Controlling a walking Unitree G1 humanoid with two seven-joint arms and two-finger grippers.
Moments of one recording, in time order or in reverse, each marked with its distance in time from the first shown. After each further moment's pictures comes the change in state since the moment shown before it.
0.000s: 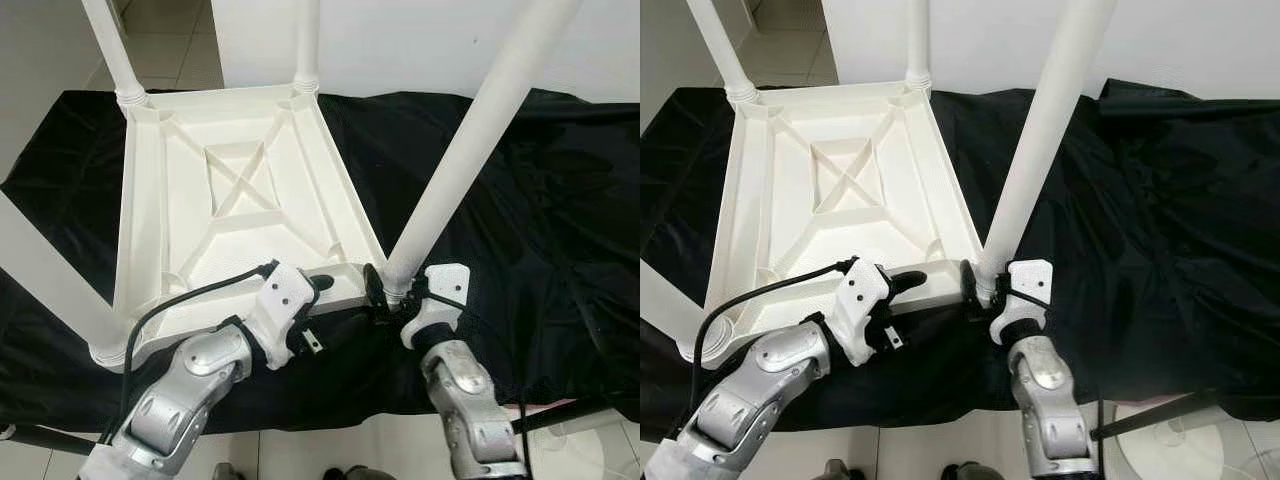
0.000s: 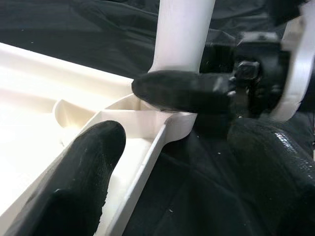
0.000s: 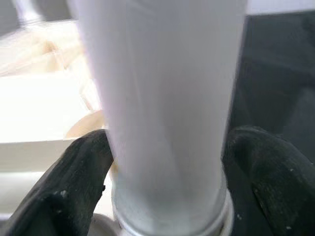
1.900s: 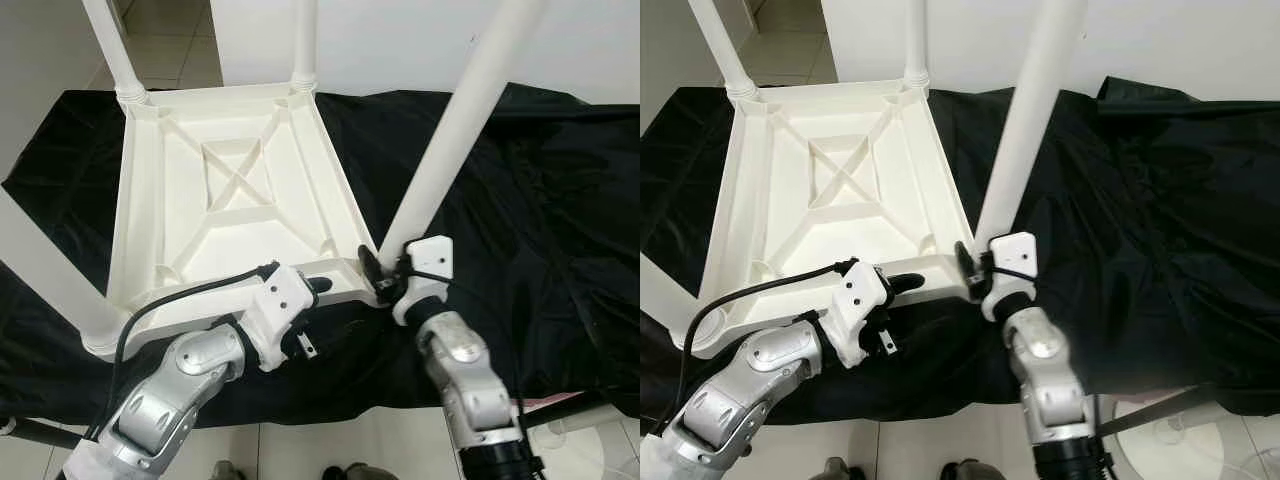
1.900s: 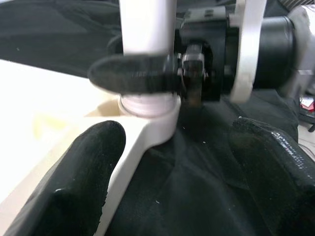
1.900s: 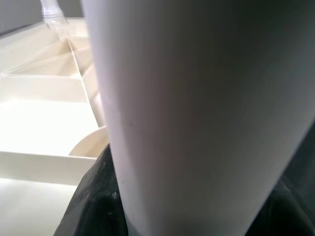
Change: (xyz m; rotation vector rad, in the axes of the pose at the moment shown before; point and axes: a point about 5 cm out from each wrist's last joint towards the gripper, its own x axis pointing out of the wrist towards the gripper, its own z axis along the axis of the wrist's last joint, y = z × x) left arm -0.004 -0.002 0.005 0.070 0.026 -0.044; right arm 0.024 0.027 0.009 -0.061 0.015 0.010
